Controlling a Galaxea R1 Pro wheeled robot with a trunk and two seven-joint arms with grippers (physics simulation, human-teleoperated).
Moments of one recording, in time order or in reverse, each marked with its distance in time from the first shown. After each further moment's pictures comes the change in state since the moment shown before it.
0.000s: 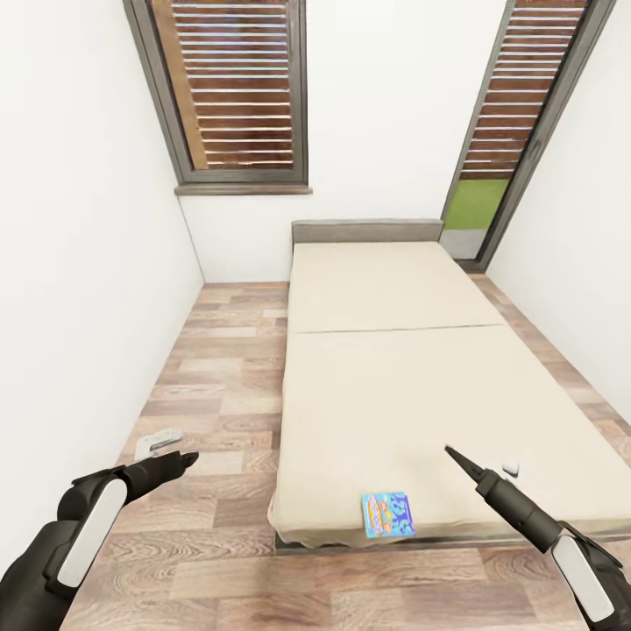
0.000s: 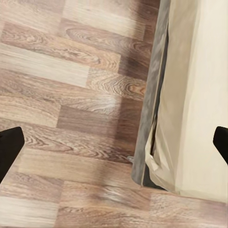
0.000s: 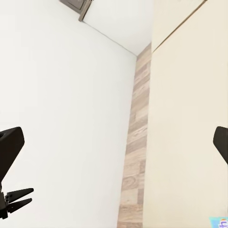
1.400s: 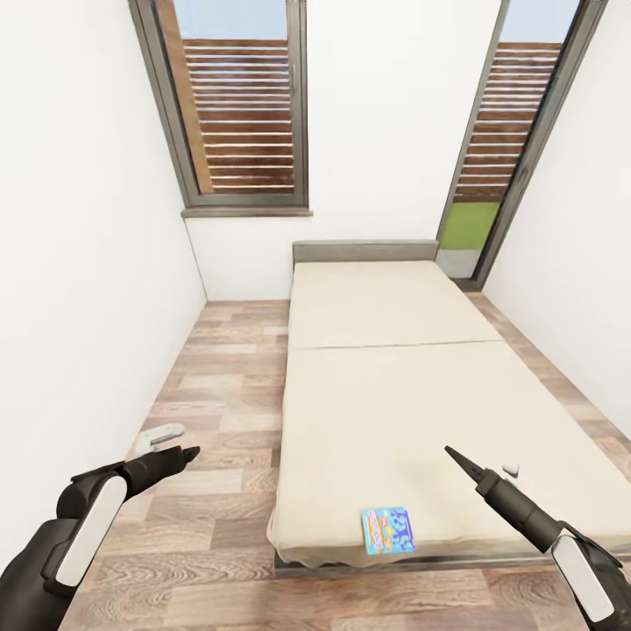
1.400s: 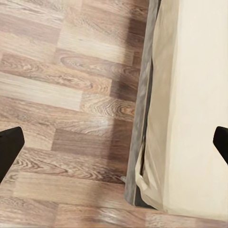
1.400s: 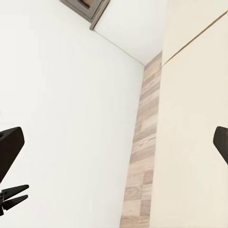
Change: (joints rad) left arm 0.000 0.000 -0.005 -0.039 -0.001 0.001 0.004; right arm 0.000 0.000 0.000 0.000 0.001 0.000 -0.006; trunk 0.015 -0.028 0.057
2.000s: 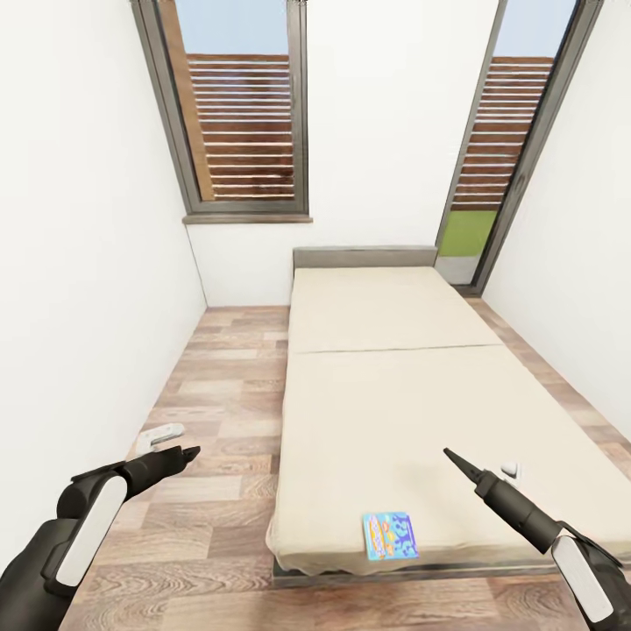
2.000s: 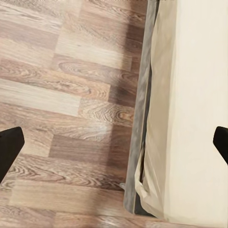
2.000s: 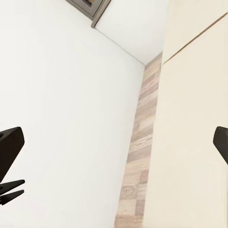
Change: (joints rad) left arm 0.000 -0.001 0.000 -0.001 0.001 0.001 0.001; right arm 0.000 0.000 0.000 0.000 0.026 0.000 0.000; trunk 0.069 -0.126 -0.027
